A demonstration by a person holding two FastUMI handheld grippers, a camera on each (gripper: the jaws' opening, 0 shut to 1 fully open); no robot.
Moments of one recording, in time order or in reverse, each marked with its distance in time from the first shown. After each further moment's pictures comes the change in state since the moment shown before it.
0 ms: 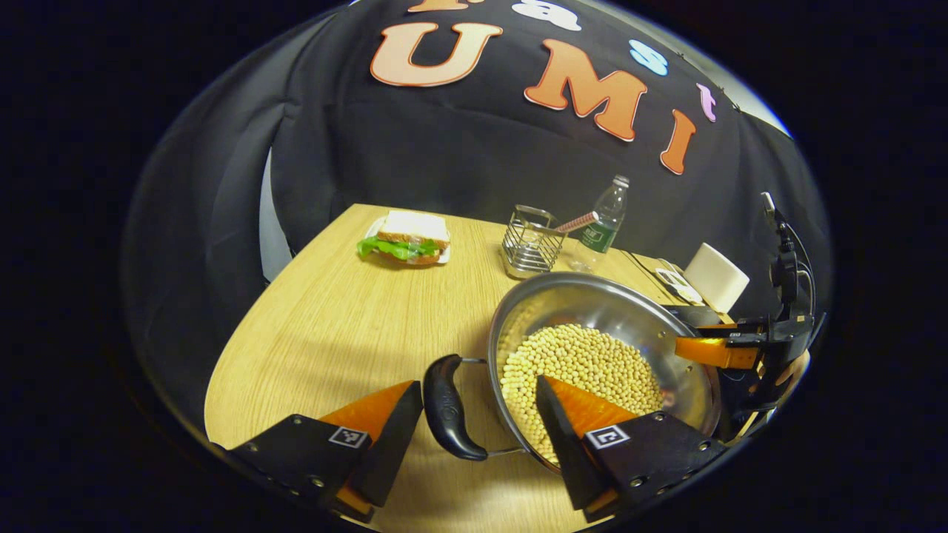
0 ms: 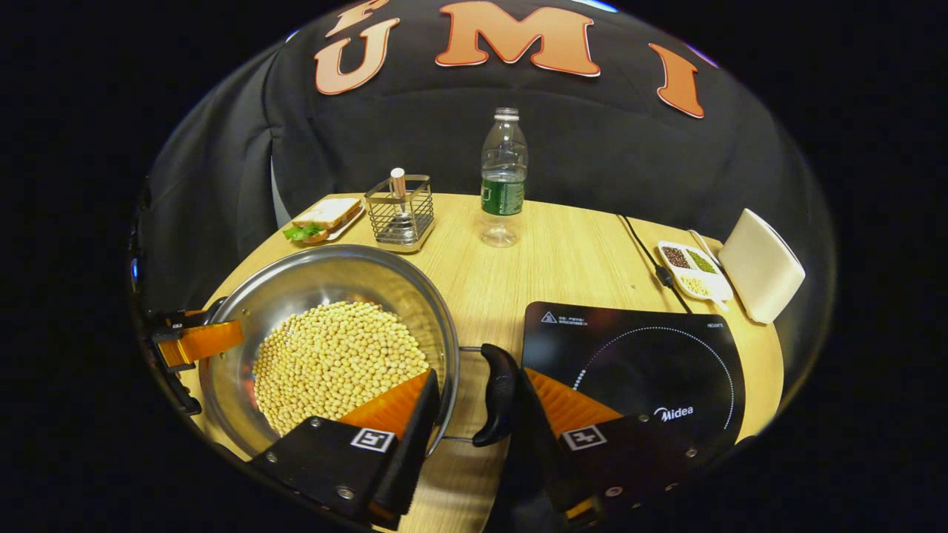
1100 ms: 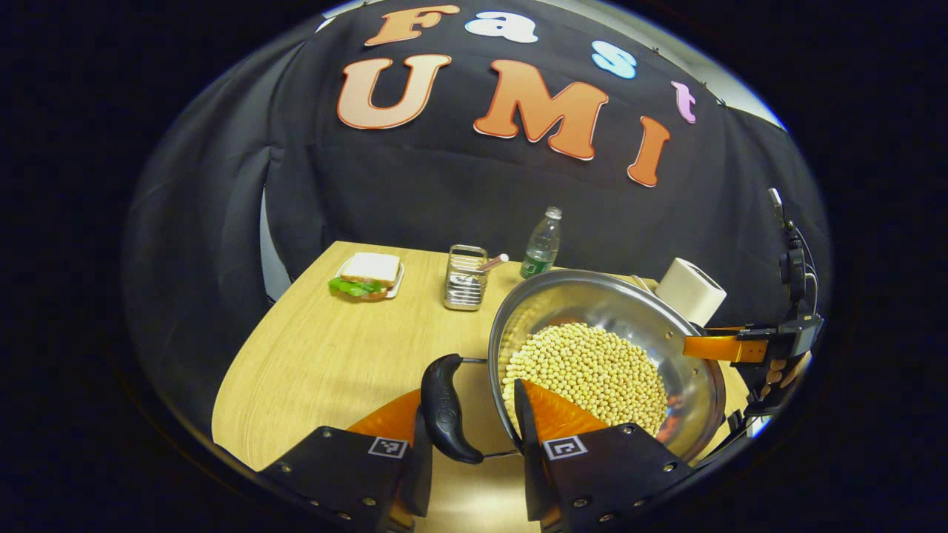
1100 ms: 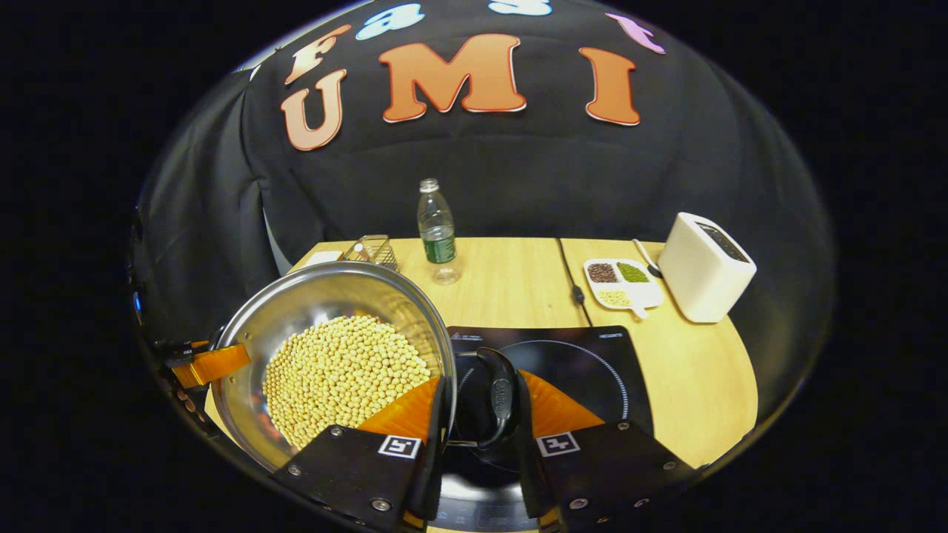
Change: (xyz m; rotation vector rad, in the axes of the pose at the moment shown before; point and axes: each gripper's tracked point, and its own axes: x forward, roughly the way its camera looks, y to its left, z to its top) left arm -0.070 -0.149 0.058 0.046 -0.080 0.016; right arm -0.125 -0.113 0.030 0.113 -0.098 -0.034
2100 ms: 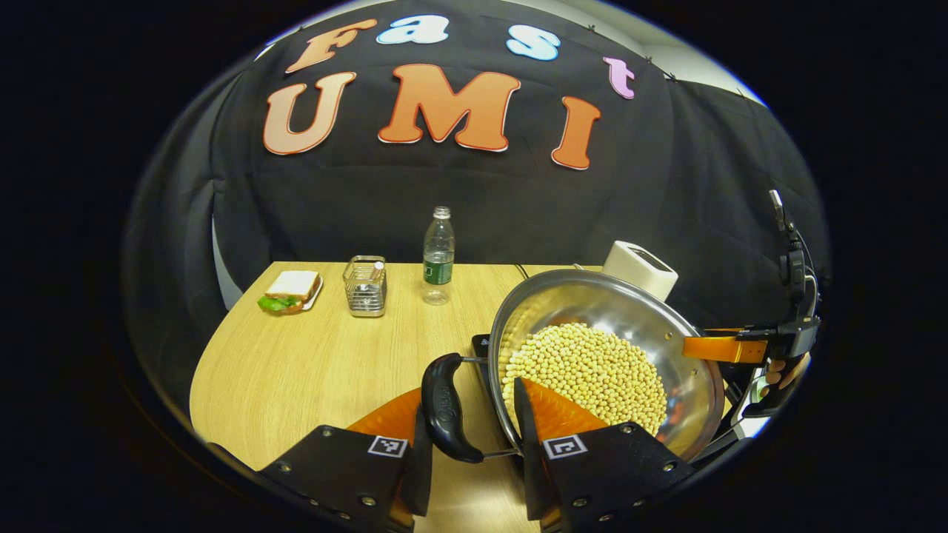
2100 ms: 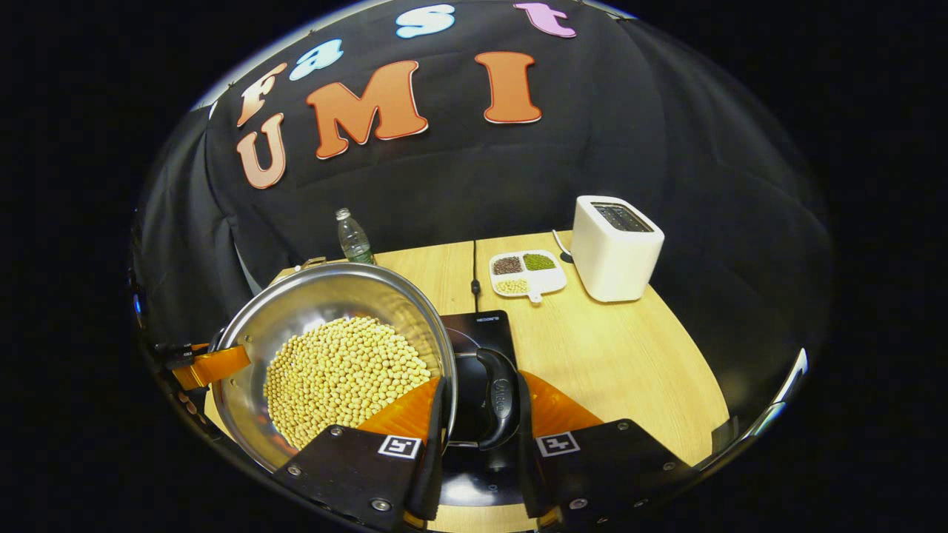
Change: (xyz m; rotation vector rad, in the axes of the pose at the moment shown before) left arm -0.001 -0.161 -0.006 0.105 0.012 -0.083; right arm -0.052 -0.146 -0.030 0.127 -0.008 -0.068
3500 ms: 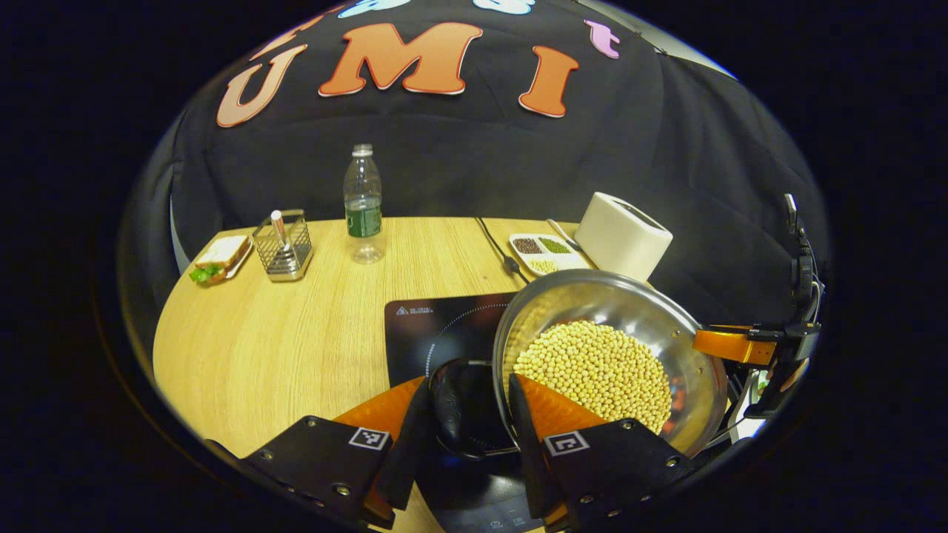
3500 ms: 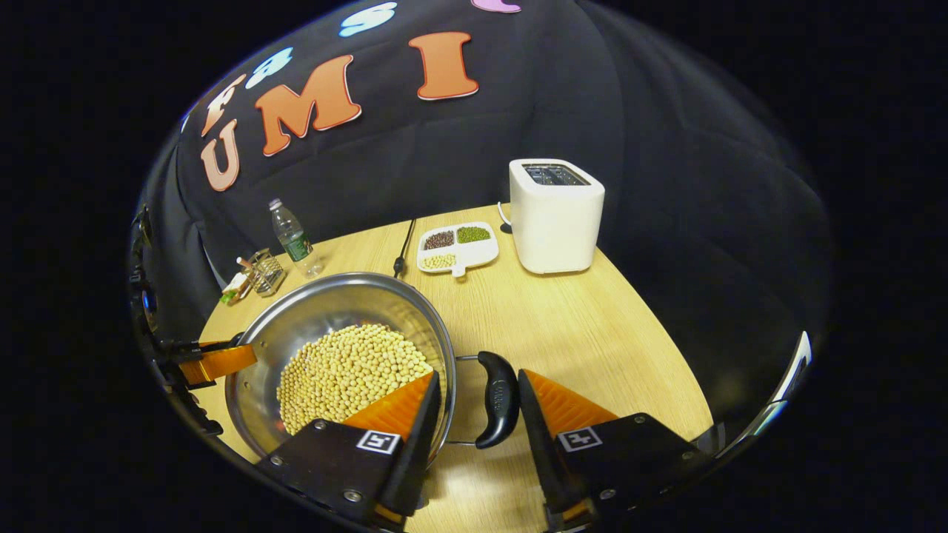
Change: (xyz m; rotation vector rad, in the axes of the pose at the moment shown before) left arm 0.063 -0.059 -0.027 0.010 0.083 -0.054; right arm 0.025 -0.074 -0.021 0.065 0.044 -0.080
